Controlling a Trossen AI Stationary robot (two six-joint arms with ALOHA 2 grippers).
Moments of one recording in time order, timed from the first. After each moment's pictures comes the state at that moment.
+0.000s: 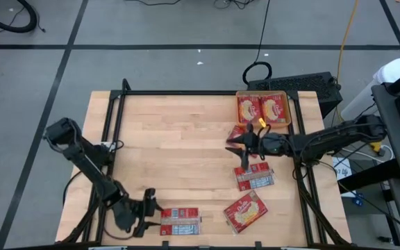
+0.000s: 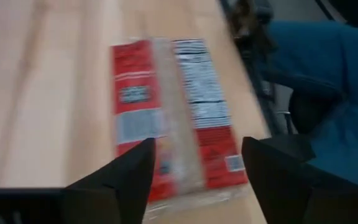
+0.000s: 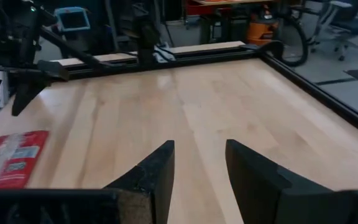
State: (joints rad) left arm -0.92 1.56 0.70 0.11 -0.42 -0.64; right arm 0.10 1.11 0.42 0.43 0.27 0.13
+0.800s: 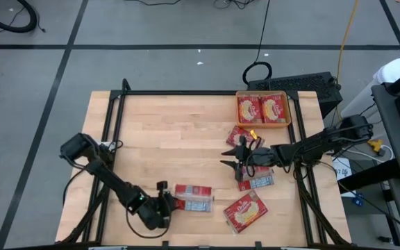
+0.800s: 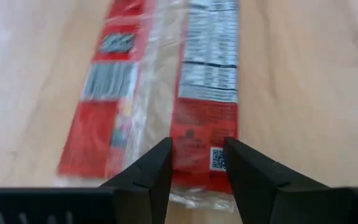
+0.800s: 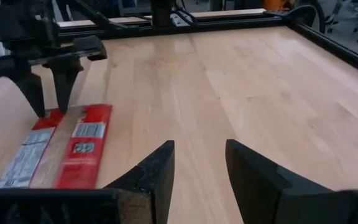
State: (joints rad) left arm -0.76 1.82 0.84 0.02 -0.53 -0.61; right arm 0.20 1.36 0.42 0.57 0.31 0.19
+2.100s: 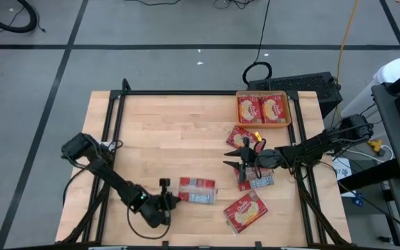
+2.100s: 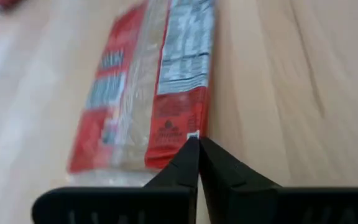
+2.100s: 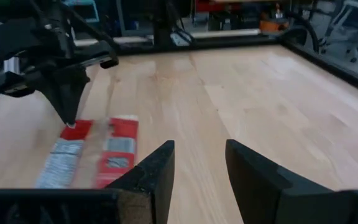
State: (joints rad) left arm -0.72 1.82 0.83 0.03 -0.63 -0.43; right arm 0.24 1.36 0.32 0.76 0.37 0.17
